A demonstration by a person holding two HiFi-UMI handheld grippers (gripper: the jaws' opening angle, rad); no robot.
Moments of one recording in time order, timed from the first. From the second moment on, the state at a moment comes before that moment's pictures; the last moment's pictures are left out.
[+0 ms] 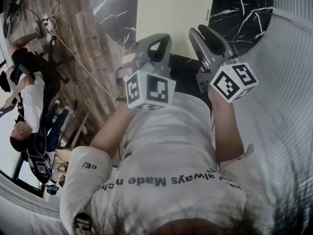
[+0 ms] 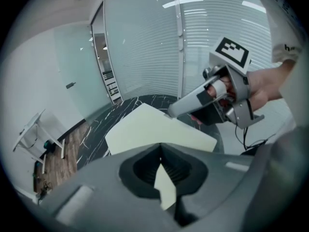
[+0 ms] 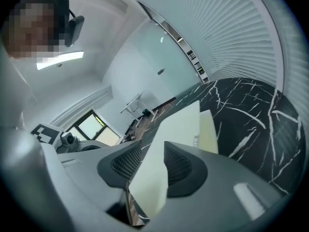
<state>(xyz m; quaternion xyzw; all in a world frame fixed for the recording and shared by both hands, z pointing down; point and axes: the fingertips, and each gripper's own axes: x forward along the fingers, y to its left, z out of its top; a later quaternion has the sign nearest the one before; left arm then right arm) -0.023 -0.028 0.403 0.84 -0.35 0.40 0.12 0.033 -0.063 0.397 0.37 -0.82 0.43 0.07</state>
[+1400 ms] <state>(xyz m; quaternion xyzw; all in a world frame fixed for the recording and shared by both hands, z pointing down) -0.002 -0.004 0.330 0.87 -0.33 0.36 0.08 -0.006 -0.052 0.365 0.27 -0.82 0.51 0.00</state>
